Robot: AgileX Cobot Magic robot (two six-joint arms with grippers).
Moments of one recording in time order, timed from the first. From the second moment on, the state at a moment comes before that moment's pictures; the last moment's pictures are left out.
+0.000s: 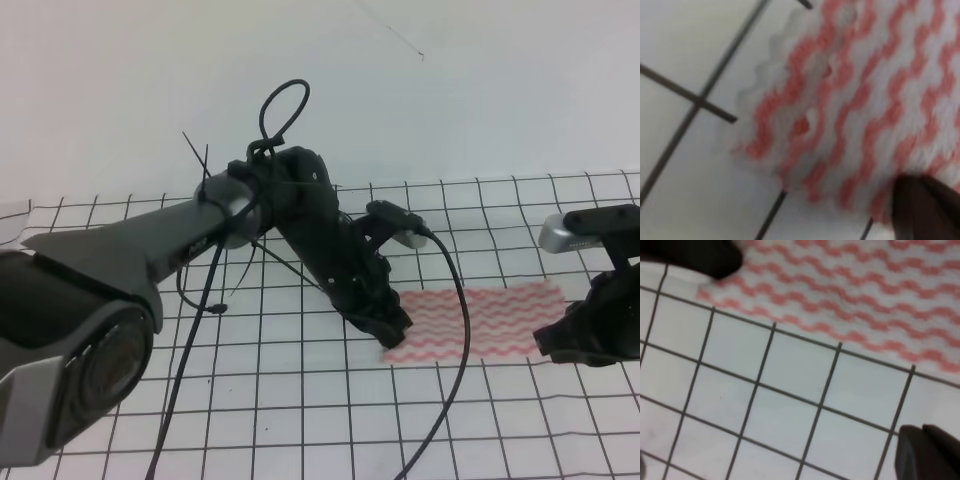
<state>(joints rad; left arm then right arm) -0.57 2.30 -1.86 -0.56 1.04 0.64 0.24 1.56 -0.87 0.42 0.54 -0.38</state>
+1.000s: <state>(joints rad) -0.57 1.90 -1.80 -0.41 1.12 0.55 -0.05 1.61 -0.87 0.59 0.65 -0.40</state>
